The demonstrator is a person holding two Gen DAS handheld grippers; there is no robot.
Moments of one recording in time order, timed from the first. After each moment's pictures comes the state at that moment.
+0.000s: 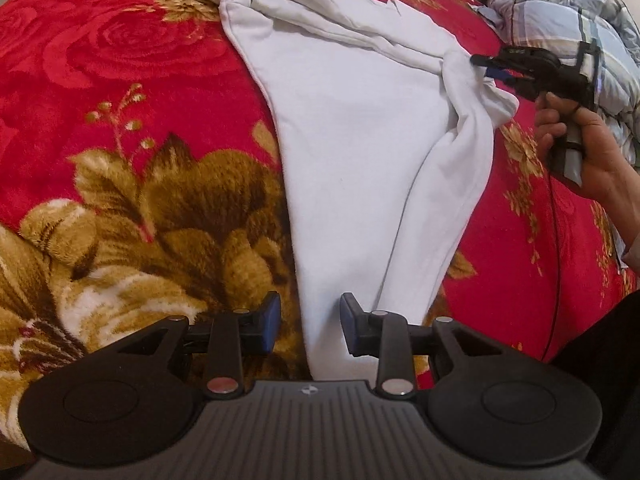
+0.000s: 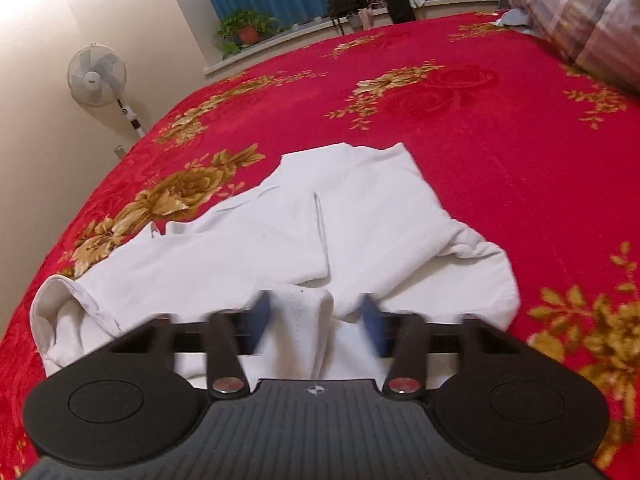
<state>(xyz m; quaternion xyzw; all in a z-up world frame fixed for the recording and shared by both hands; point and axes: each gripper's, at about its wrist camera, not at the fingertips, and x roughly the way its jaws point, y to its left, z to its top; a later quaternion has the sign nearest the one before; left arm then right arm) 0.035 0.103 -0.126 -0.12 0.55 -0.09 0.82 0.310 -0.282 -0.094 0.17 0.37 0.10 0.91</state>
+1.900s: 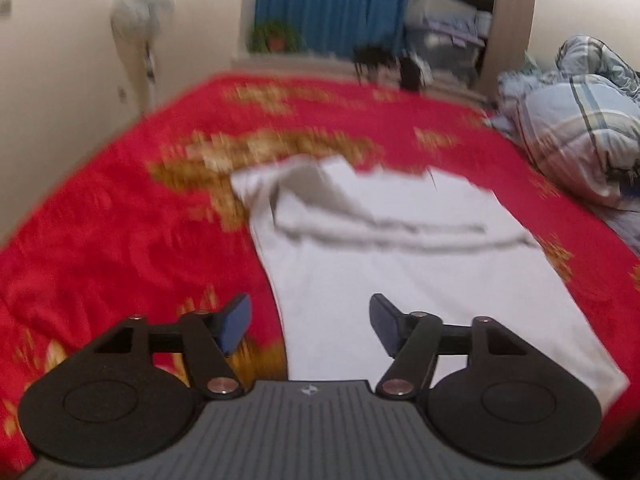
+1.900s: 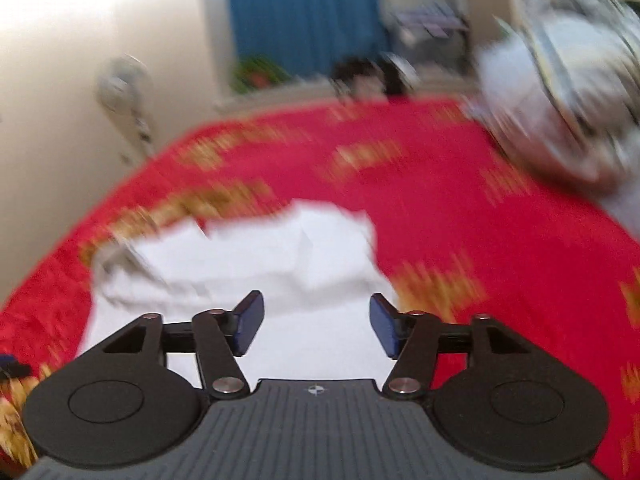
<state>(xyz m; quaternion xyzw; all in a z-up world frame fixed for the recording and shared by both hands) 0.005 0.075 -0.025 -0.01 0.31 0.02 0.95 0.116 -0.298 0.047 0.06 0.27 0.09 0.96</state>
